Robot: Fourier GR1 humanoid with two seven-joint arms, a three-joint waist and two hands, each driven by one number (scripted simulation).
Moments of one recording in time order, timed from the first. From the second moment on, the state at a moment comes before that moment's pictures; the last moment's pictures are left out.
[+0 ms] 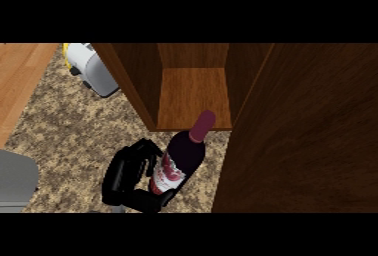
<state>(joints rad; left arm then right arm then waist) 0.02 0.01 -0.28 -1.47 0.16 0.00 -0.37 -0.01 -0.53 0.70 -2.51 0.11 -0.67 0.45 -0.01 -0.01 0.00</state>
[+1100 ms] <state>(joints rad) -0.40 0.00 -0.23 -1.14 0.13 0.21 -0.31 0.09 -0.58 0.71 -2.51 0.08 -0.67 0.32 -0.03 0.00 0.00</state>
